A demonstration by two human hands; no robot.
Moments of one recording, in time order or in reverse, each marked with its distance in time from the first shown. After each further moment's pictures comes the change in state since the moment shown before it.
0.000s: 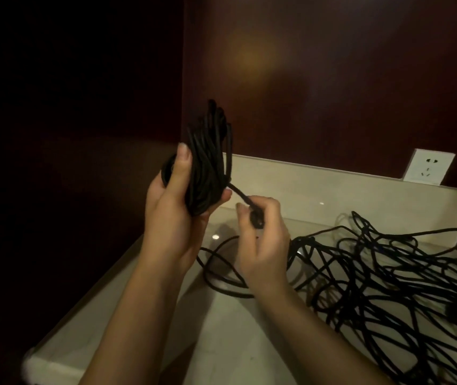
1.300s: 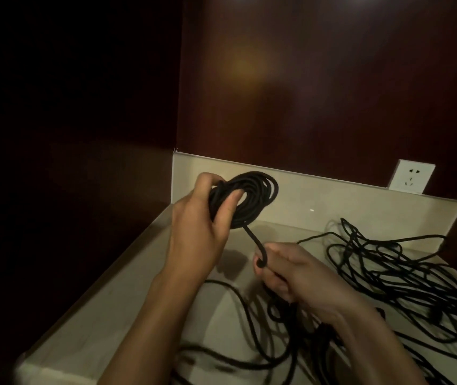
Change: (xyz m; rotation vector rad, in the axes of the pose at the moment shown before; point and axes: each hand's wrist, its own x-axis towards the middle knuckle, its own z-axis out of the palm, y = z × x) left_hand -0.001 -0.030 -0.014 1.065 -0.114 0.603; right_hand 0.014 -0.010 -0.083 0.199 -0.807 0.680
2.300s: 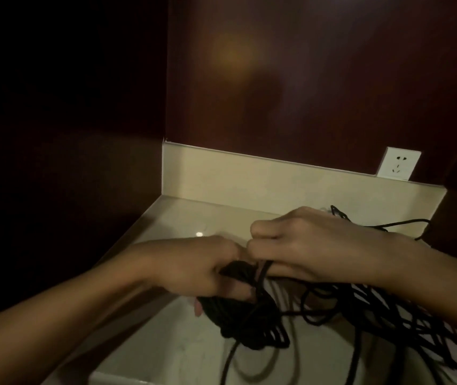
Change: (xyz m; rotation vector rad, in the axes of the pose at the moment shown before) left_hand 0.006 0.015 -0.035 -0.201 -1.529 -0.203; right_hand -0.011 -0.063 -0.034 -1.379 -0.357 -0.880
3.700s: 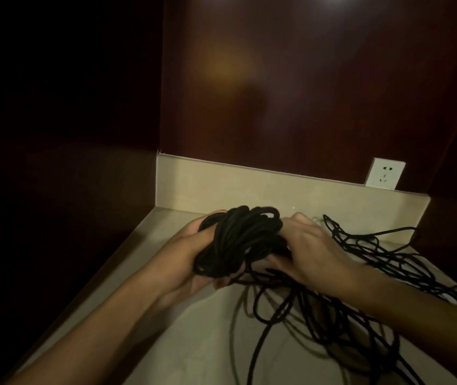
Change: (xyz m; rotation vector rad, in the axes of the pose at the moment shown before) left_hand 0.005 -0.004 0.014 -1.094 0.602 0.215; right_hand -0.011 0.005 0.051 -0.114 0.403 0.476
